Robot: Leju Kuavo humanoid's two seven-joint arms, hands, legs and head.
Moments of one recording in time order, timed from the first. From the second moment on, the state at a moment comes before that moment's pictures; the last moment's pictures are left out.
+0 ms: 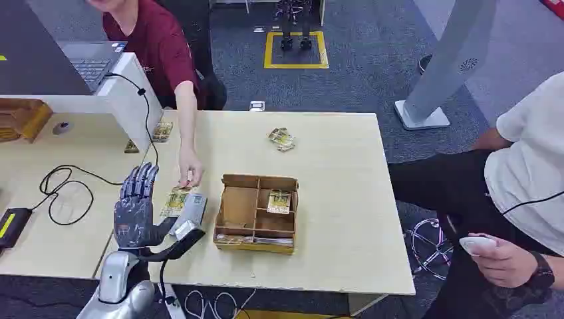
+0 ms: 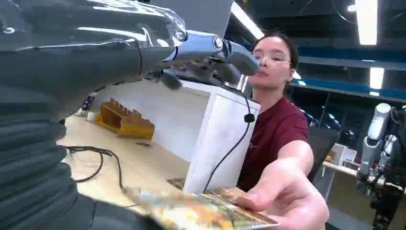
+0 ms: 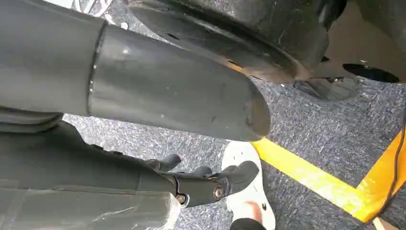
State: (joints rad) left arm -0.16 0.19 -0.21 -1.30 -1.09 0.67 -0.04; right arm -0.03 0.09 0.18 0.00 0.27 -0.34 -0.20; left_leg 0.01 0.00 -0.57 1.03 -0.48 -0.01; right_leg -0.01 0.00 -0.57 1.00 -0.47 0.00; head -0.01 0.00
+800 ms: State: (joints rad) left arm -0.16 0.20 -0.21 -1.31 -0.94 0.65 -0.09; right arm -0.03 0.09 0.18 0.00 0.28 -0.35 -0.20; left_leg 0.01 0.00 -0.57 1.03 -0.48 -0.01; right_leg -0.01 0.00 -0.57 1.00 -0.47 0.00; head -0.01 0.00
